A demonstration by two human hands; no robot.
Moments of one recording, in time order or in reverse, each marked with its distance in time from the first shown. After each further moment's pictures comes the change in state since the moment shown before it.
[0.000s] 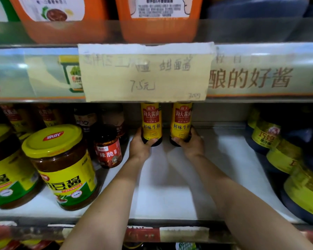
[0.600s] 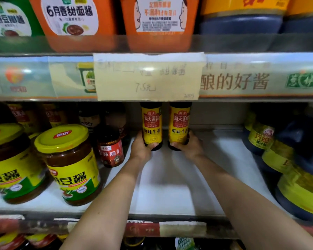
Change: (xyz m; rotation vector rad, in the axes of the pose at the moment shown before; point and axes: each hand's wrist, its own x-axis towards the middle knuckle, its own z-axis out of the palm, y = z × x) left_hand -0.017 0.017 -0.005 -0.048 -0.028 -0.044; right_hand -0.007 -0.009 -0.012 -0.047 -0.138 0.003
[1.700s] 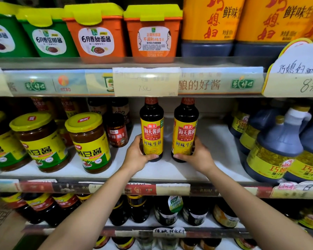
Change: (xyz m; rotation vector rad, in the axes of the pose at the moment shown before) left_hand -0.112 0.031 -0.041 0.080 -0.176 -0.028; right_hand -0.118 -0.004 -0.053 -0.059 -0.095 -0.057
